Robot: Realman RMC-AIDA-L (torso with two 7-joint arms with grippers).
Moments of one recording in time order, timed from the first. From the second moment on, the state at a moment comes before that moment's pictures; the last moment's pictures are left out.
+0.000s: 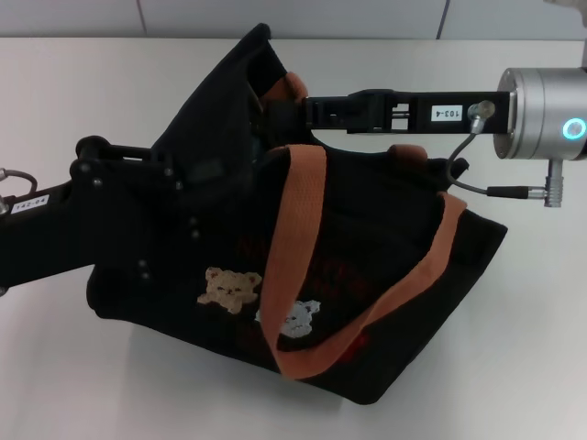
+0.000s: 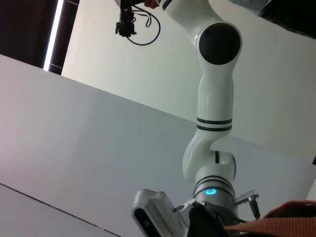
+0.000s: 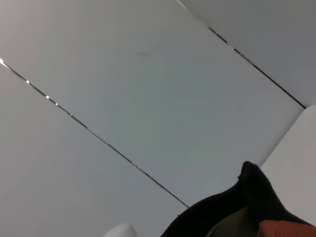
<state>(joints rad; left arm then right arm) -0.30 -2.08 0.90 0.74 1.48 1.95 0.11 0.69 2.08 -1.11 -0.68 -1.54 -1.57 2.13</state>
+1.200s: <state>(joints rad) -0.30 -2.08 0.91 0.73 1.44 1.94 0.09 0.52 2.08 -1.00 -0.75 -1.52 -1.76 1.94</state>
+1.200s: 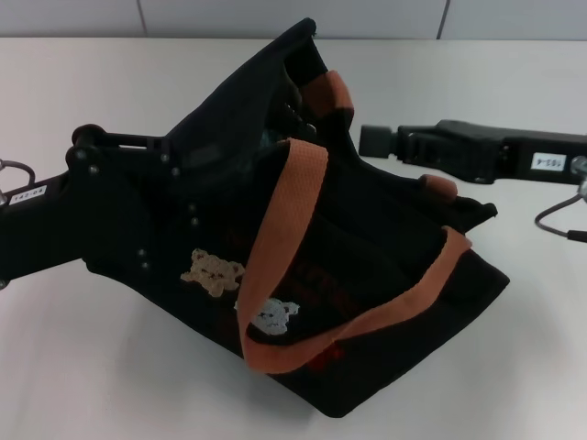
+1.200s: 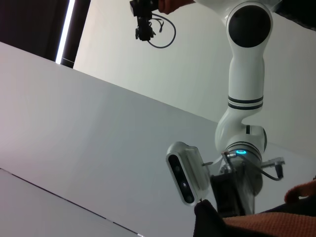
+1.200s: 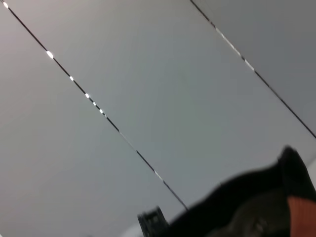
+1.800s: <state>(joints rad) -0.31 -2.08 0.93 0.74 1.44 1.93 0.09 0.64 2.06 -0.98 -0.99 -1.68 -1.73 2.25</state>
